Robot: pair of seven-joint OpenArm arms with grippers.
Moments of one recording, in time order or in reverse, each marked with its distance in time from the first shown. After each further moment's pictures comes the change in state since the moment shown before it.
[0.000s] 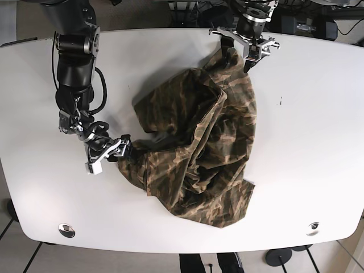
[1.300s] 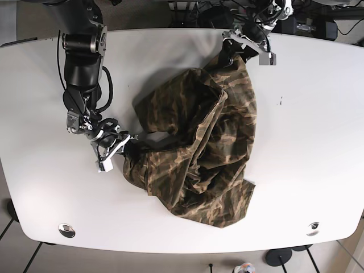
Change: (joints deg) left arm -6.9 -6.5 -4.9 -9.8 -40.9 -3.8 24.3; right arm -0.2 -2.5 0.4 0.1 -7.9 0.0 0.3
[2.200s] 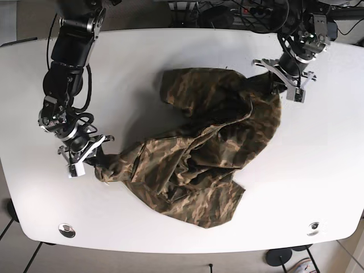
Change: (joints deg) left arm -7.2 -19.0 -2.0 15.8 7.5 9.0 11.0; right arm -8.4 3.0 8.2 31.1 -1.5 0.0 -9.4
